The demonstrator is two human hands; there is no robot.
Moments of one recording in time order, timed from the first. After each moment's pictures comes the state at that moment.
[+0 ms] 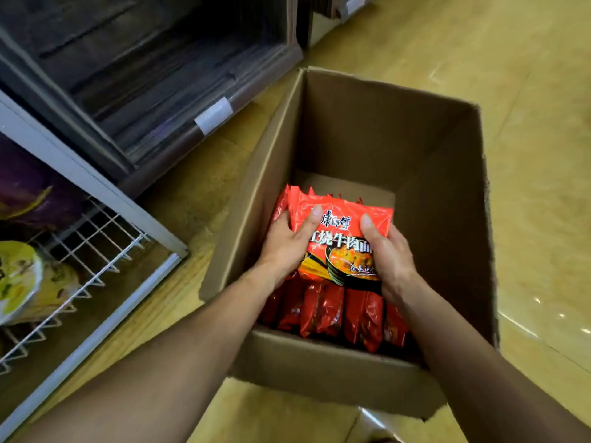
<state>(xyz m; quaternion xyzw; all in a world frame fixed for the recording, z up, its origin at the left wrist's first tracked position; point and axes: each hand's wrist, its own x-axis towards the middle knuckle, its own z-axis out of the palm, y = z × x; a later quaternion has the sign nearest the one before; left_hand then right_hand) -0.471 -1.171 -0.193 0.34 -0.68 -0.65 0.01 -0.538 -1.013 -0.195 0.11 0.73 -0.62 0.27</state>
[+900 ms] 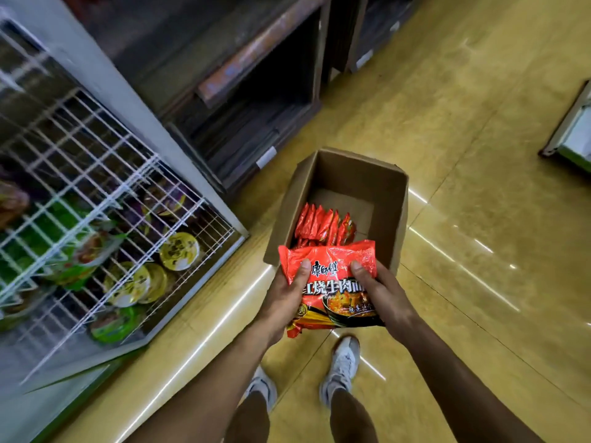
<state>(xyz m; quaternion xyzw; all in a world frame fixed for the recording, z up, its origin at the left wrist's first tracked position) -0.303 -1.138 0.212 0.42 -0.52 -0.74 -0.11 -0.411 -0.980 0.243 0.07 0.72 -0.54 0.43</state>
